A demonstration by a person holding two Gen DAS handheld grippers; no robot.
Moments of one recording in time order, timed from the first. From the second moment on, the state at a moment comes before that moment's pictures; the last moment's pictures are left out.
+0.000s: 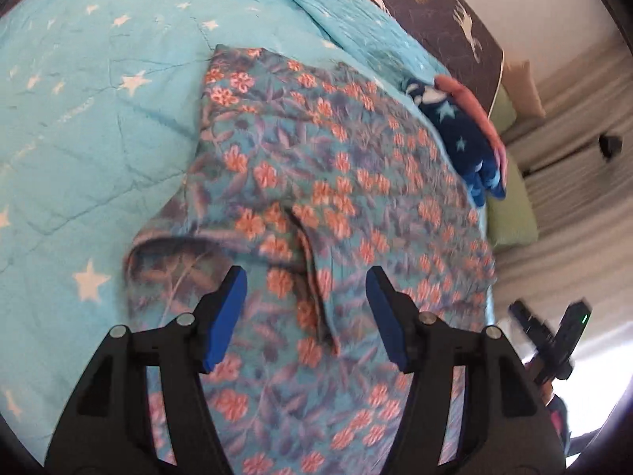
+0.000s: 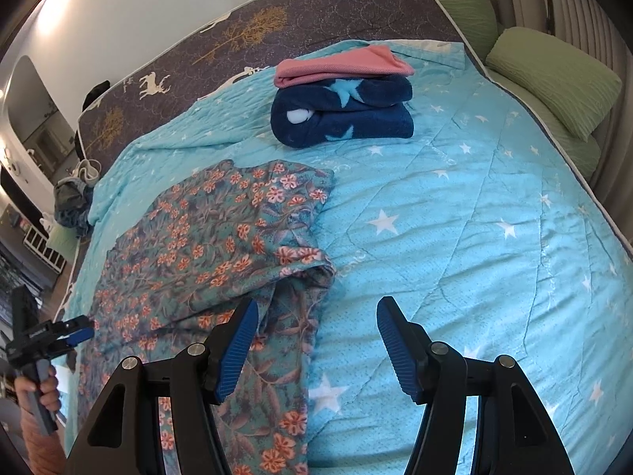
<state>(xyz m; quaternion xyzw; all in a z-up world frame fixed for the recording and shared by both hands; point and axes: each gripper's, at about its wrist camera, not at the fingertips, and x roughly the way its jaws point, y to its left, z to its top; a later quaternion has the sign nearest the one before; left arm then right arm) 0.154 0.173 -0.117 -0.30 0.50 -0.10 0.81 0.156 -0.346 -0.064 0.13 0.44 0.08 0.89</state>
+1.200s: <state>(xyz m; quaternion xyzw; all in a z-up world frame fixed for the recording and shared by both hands) 0.226 0.183 -0.098 -0.17 0.48 -0.04 0.86 0.214 -0.299 -0.102 0.07 0.49 0.08 0.86</state>
